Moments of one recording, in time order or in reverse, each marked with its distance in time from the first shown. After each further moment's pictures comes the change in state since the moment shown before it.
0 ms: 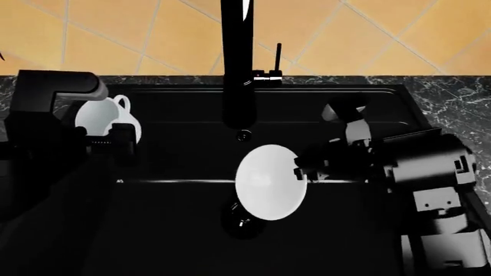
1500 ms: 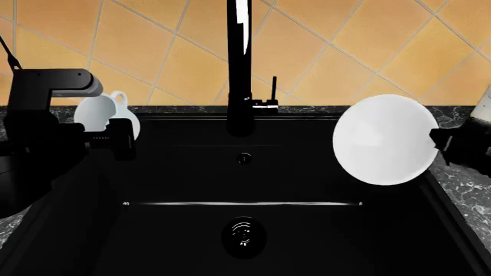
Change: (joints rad) left arm 0.017 -0.015 0.020 -0.017 0.088 0.080 0.104; right arm -0.205 0.659 0.470 -0.203 1.953 -0.086 1.684
